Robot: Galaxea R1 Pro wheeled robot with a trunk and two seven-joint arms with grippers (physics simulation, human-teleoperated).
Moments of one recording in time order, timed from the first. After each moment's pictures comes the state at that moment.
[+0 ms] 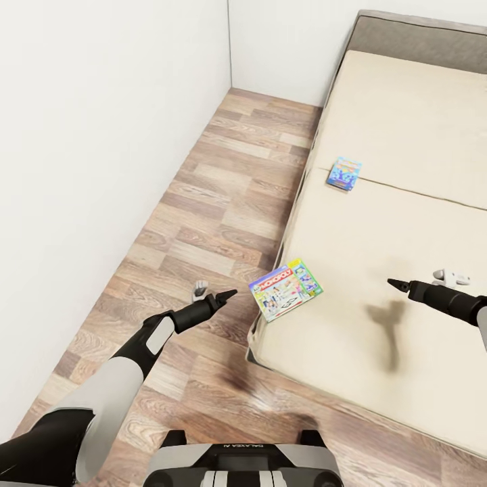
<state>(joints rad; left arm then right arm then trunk) -0.94 -0.05 0.00 -0.45 0.58 0.46 -0.78 -0.68 -0.45 -0.33 -1.27 -0.32 0.81 0.43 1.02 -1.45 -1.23</state>
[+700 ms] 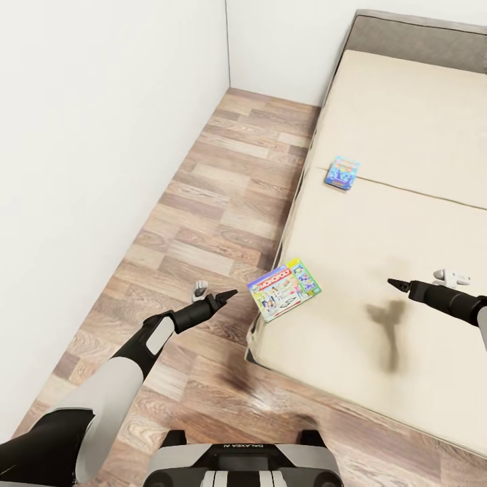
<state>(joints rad) -0.94 -0.05 0.00 -0.45 0.58 0.45 -0.78 -0.67 -0.45 -0.33 -1.27 -0.32 0.81 0.42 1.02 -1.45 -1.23</state>
